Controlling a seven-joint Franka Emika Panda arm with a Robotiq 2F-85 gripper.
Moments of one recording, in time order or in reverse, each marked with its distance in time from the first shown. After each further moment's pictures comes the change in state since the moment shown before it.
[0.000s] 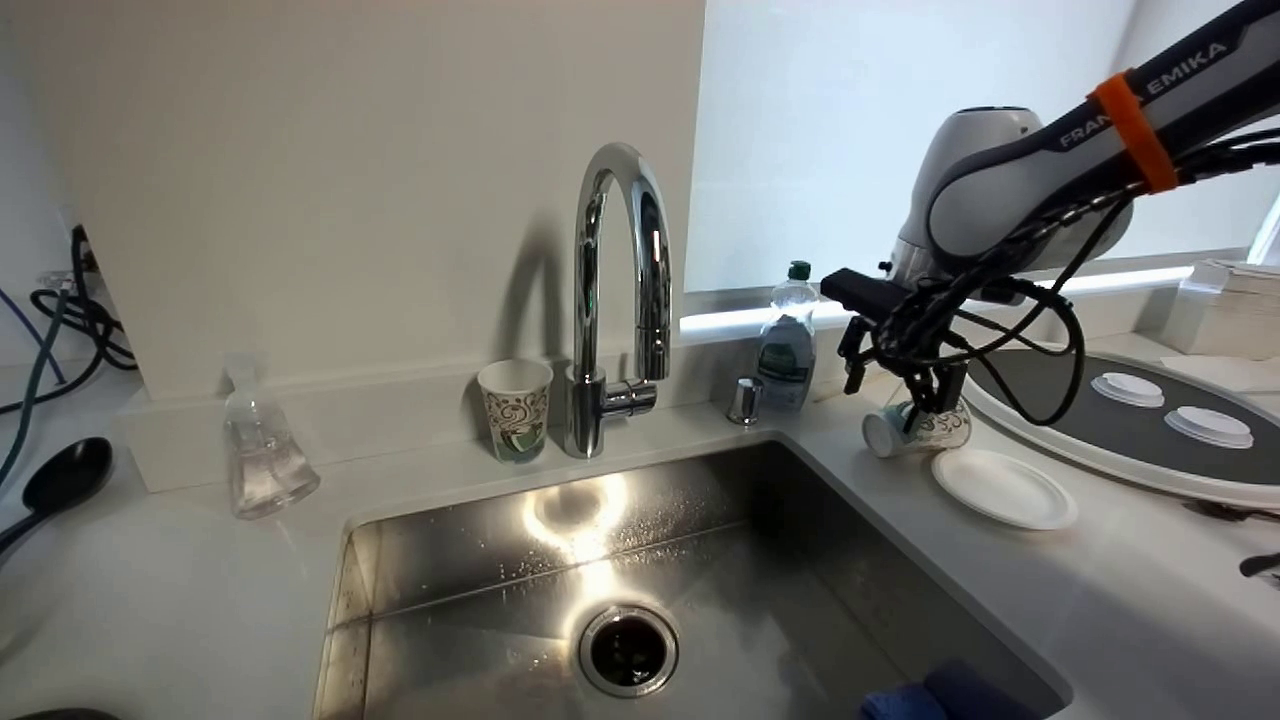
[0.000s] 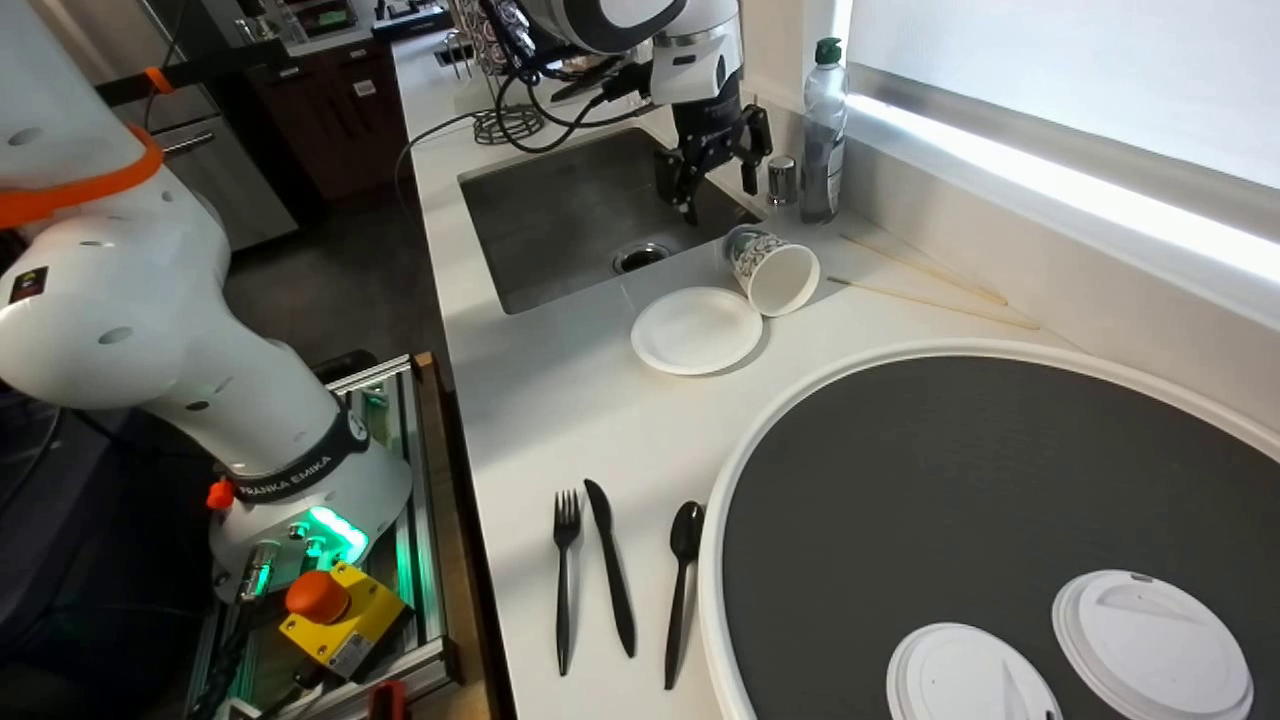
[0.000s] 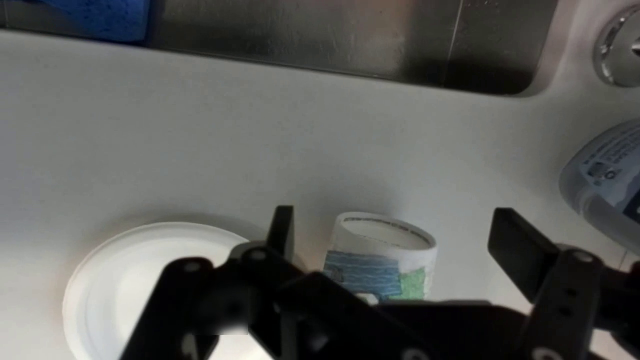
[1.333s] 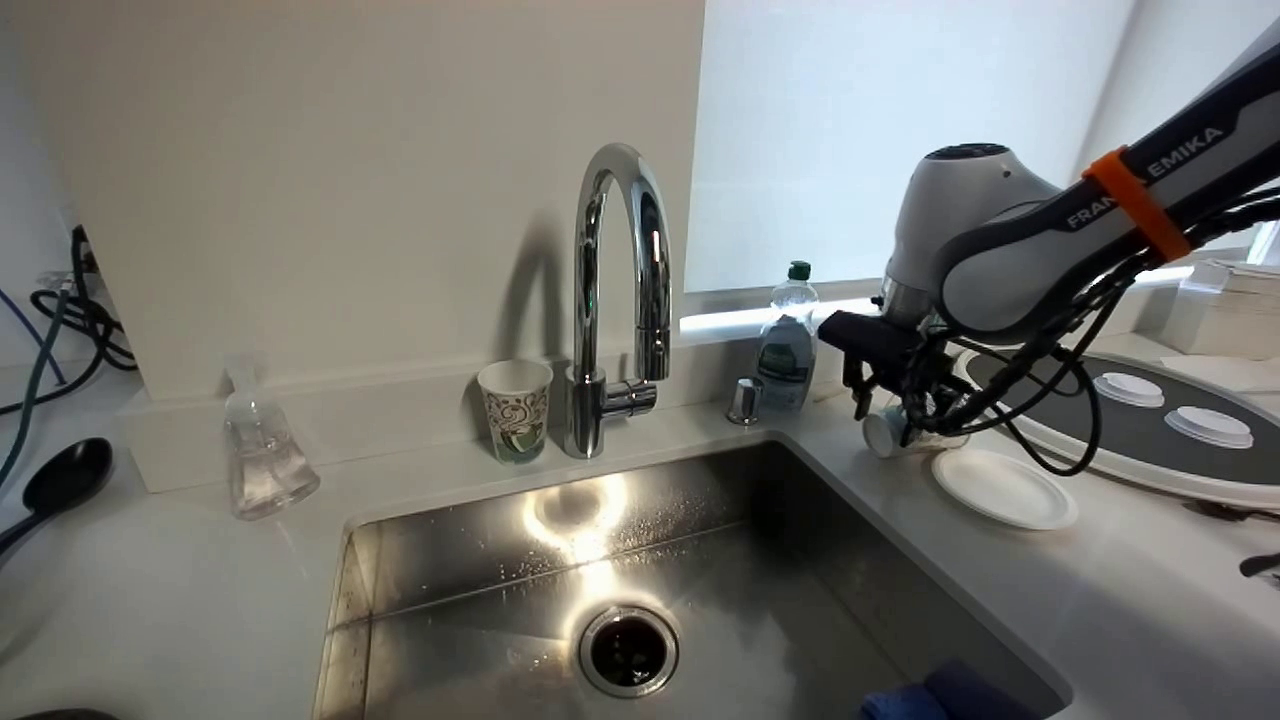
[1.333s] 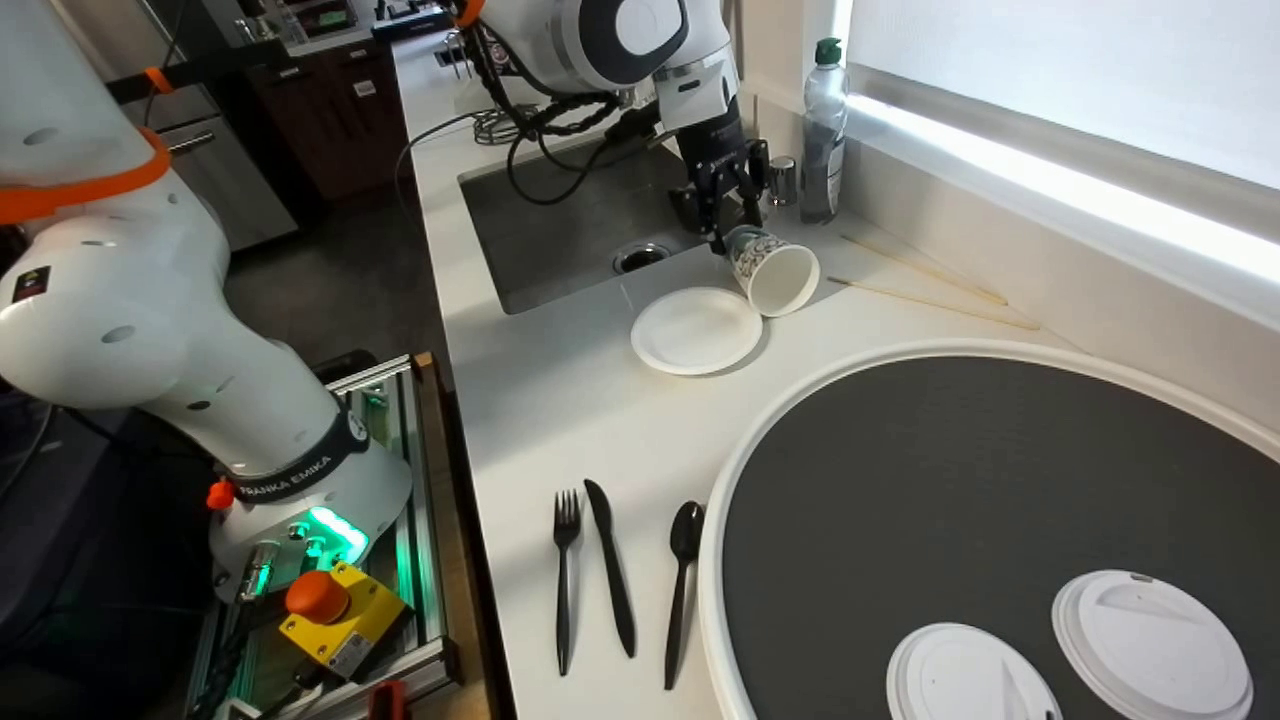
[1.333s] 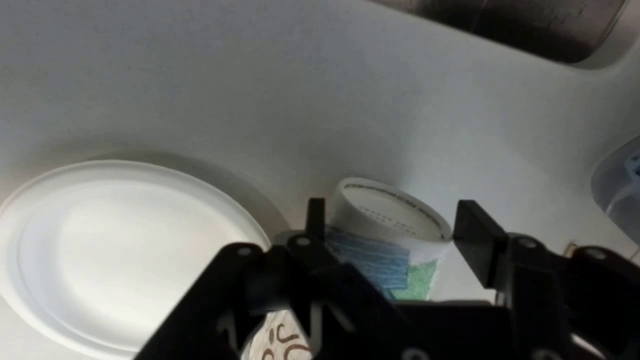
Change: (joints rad) arm 0.013 0.051 -0.015 -0.030 -0.282 0.098 0.072
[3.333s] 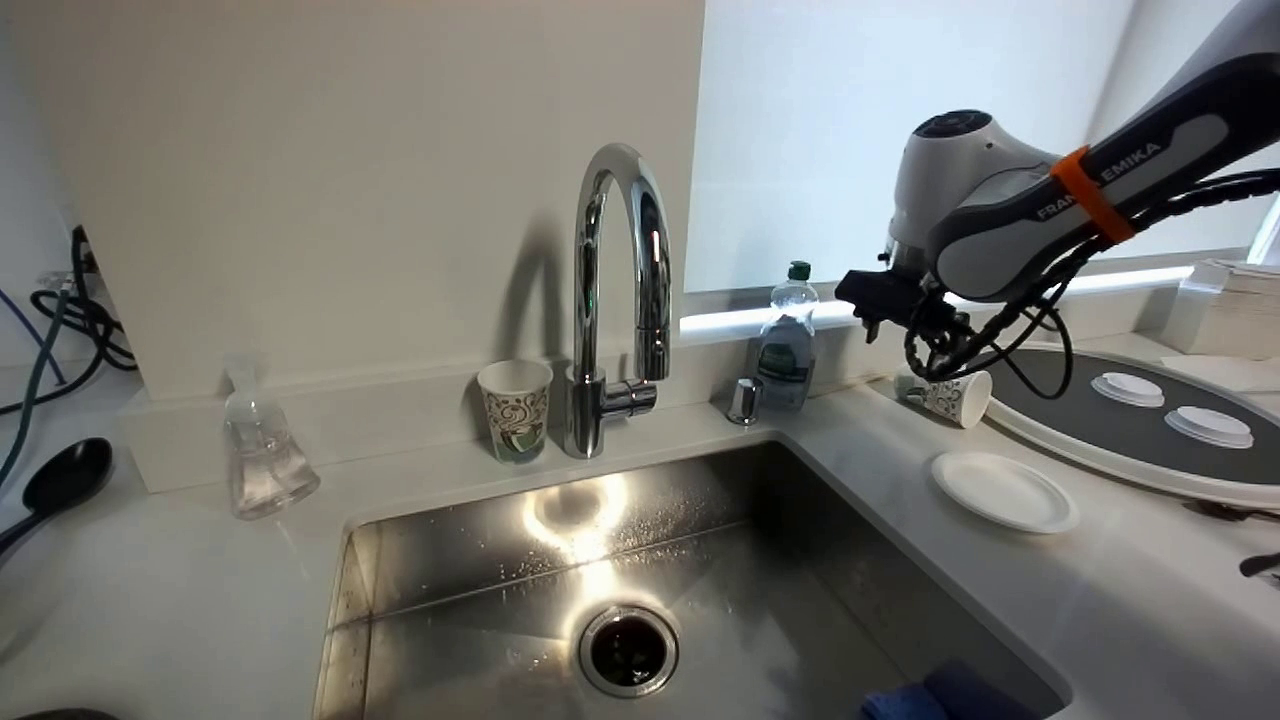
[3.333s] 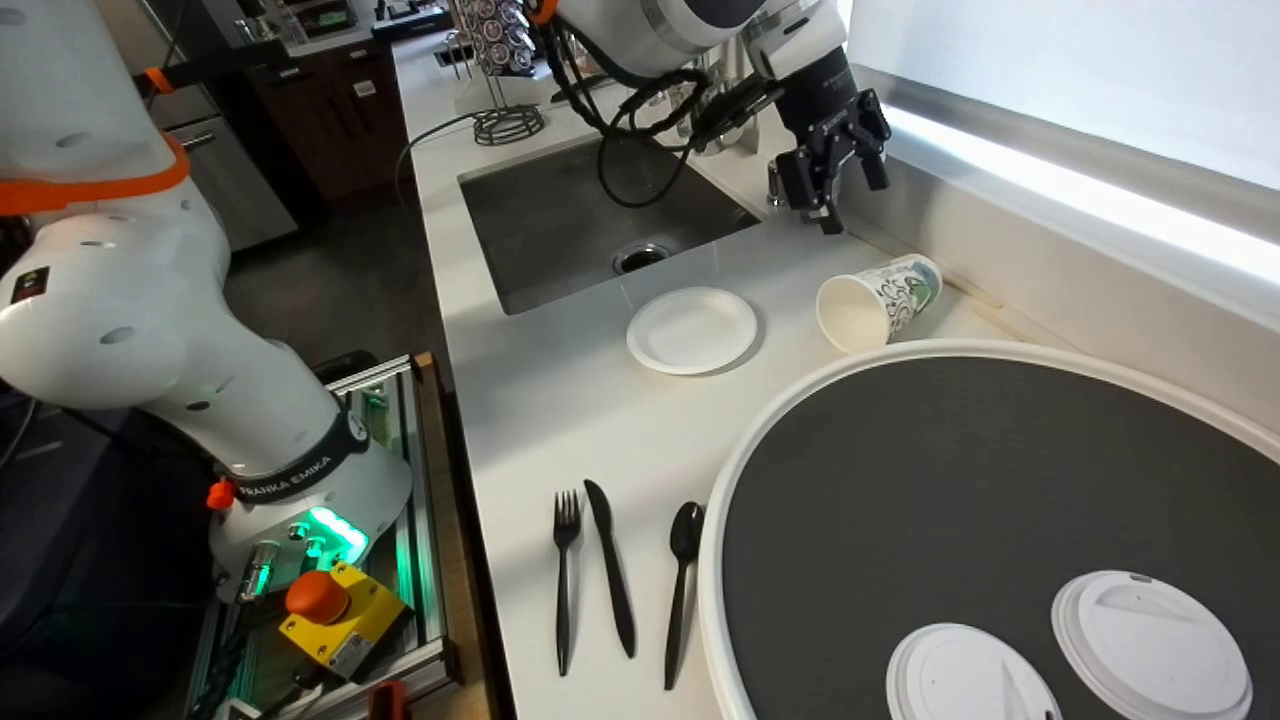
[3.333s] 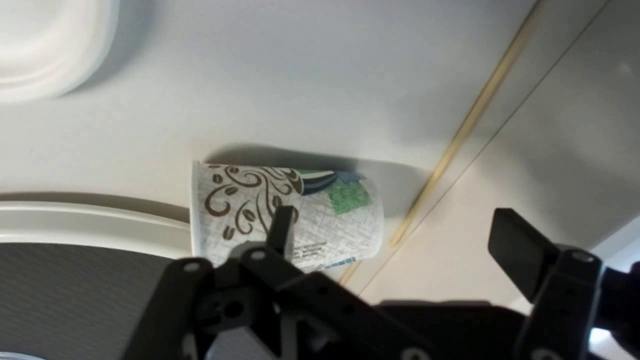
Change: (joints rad) arm -0.009 0.124 -0.133 0.260 -0.267 -0.036 -0.027
